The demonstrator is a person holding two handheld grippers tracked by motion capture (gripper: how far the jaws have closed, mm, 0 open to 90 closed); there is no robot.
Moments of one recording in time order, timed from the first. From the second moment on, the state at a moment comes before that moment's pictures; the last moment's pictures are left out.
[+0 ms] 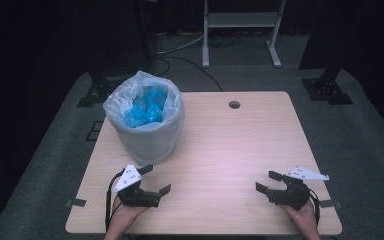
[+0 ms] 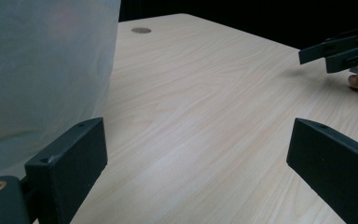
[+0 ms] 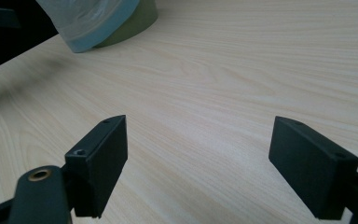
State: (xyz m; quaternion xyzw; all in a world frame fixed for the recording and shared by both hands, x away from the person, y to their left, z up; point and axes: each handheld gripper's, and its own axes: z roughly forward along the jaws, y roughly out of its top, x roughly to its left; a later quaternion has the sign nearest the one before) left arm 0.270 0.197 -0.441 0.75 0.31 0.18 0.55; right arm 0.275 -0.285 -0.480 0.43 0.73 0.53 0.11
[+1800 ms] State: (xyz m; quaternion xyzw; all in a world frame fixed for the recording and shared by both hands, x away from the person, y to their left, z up) left arm 0.366 0.218 -0.327 0.81 0.24 0.20 0.50; right arm 0.280 -0.272 -0.485 0.41 0.74 0.53 0.06
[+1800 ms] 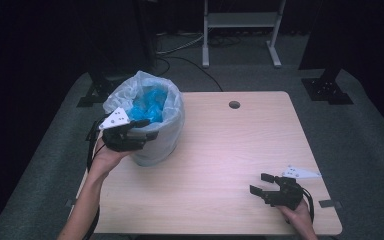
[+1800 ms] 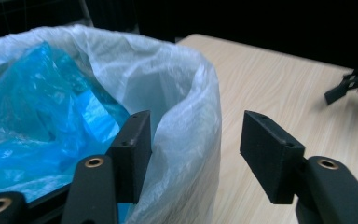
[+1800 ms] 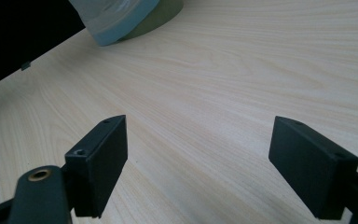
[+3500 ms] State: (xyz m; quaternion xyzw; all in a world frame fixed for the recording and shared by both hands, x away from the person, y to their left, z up) left arm 0.326 0.174 -0.324 0.86 0.15 0.13 0.48; right arm 0.277 -0.268 -0.481 0.40 0.74 0.53 0.07
